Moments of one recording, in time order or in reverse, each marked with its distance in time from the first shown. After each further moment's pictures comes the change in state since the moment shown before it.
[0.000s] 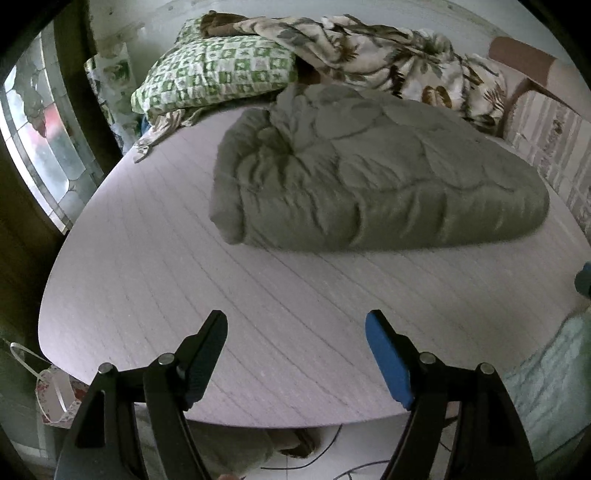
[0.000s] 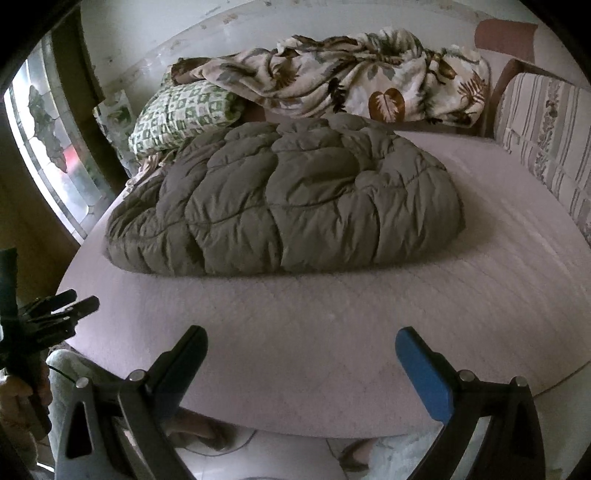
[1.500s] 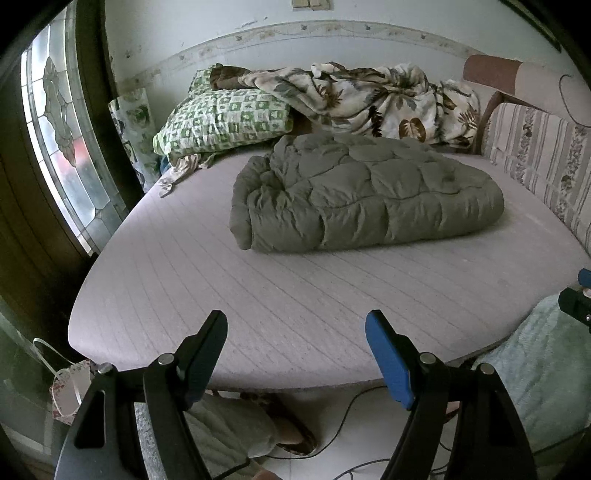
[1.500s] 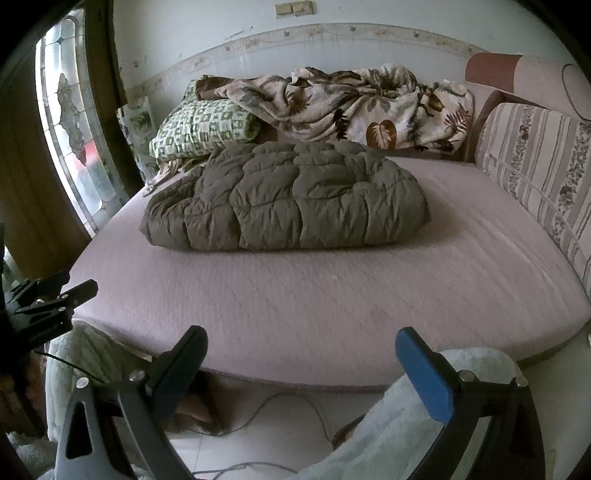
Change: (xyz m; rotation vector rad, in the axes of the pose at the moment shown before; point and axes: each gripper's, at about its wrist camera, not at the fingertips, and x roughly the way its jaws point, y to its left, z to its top) left arm -0.102 -0.023 -0.057 0.024 -0.175 0.044; right arm -0.093 0.025 -0.068 -0.057 -0.095 -0.037
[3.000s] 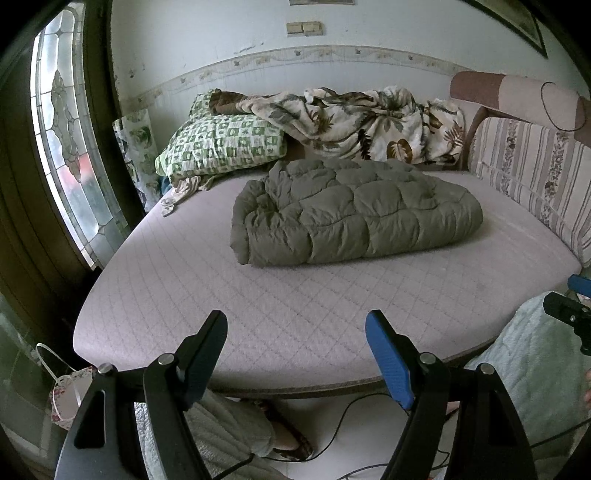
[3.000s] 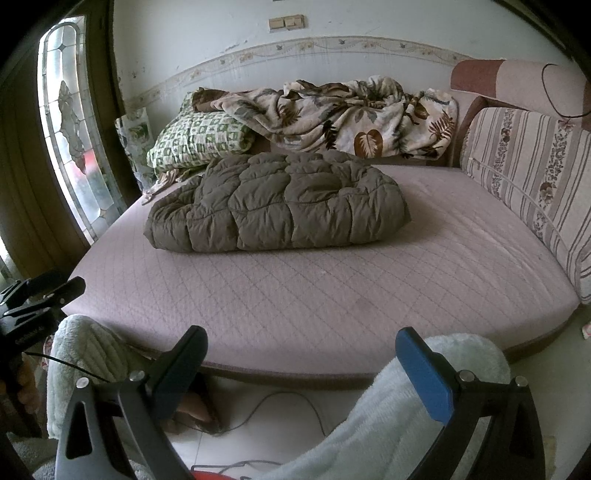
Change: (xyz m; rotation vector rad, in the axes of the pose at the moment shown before) left arm -0.041 -0.016 -0.012 0.004 -0.093 -0.007; right arm -0.032 -0.006 -0.019 0.022 -0.037 -0.019
